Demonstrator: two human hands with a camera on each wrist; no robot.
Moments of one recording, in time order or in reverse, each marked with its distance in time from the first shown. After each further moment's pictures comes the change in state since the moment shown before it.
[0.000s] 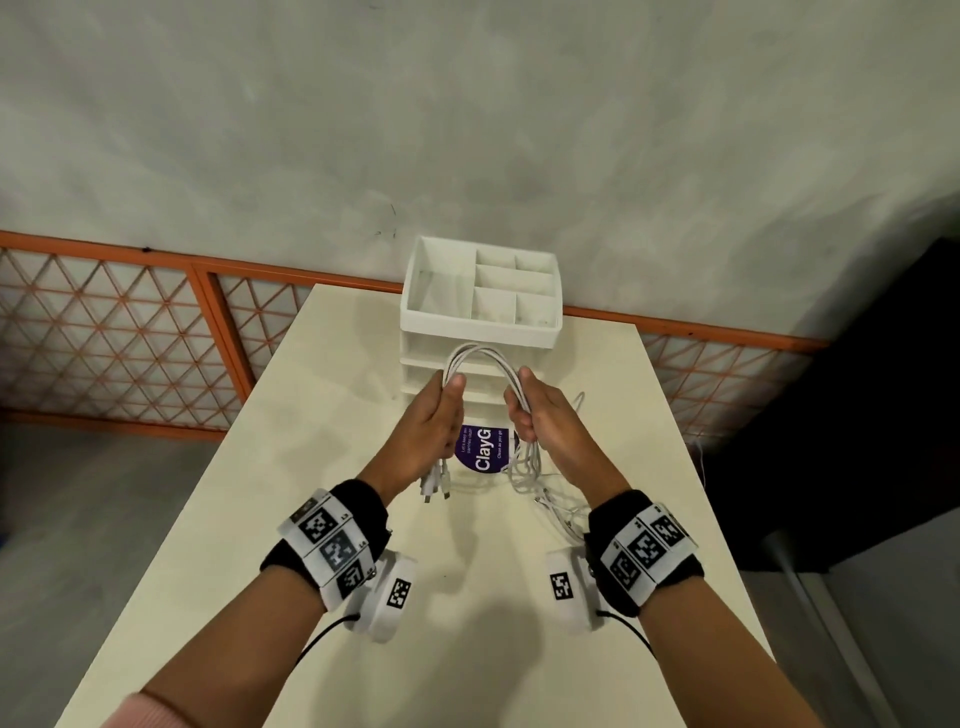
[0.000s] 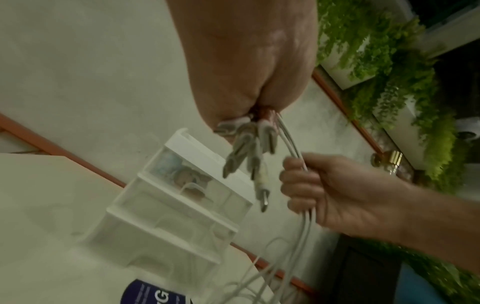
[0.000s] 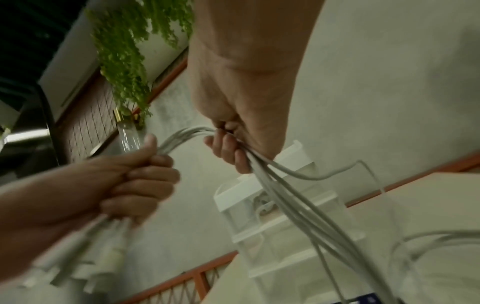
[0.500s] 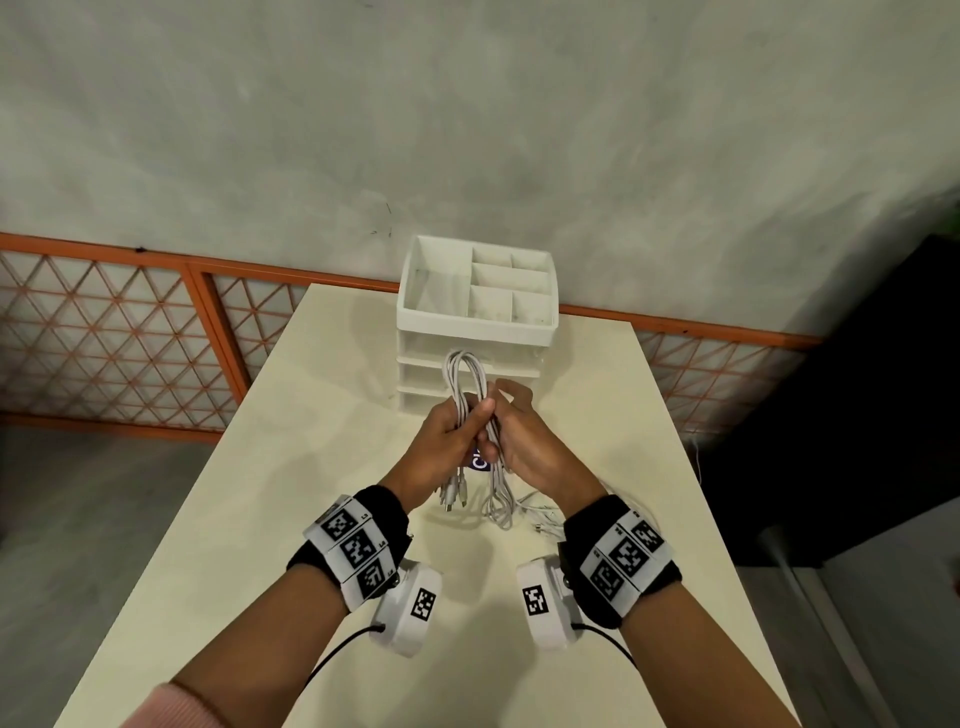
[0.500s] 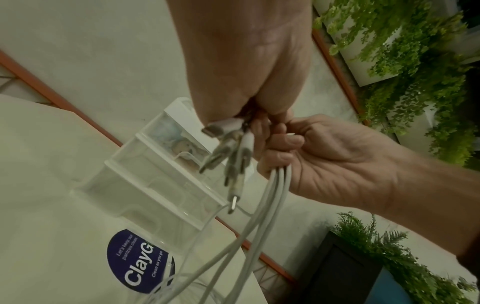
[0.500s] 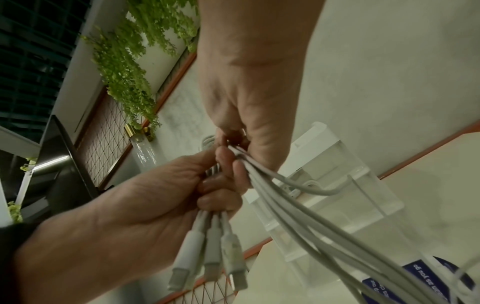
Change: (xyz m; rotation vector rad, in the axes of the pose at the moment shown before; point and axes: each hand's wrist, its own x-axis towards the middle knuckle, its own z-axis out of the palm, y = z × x) left_hand -0.003 -0.010 0.020 -0.050 -0.062 -0.033; right_hand -0.002 0.007 0.029 0.290 -0.077 0.196
